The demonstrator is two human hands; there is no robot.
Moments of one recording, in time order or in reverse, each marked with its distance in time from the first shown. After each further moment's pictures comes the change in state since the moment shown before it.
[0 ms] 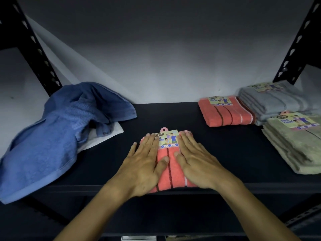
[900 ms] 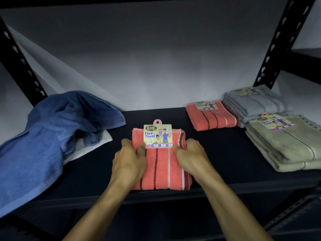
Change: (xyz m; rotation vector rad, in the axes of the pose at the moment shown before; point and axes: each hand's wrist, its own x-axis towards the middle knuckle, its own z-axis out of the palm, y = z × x) left_hand 0.012 0.026 -0.023 -0.621 0.418 -0.440; right_hand 0.011 -0.008 -0.018 0.706 0.323 0.487
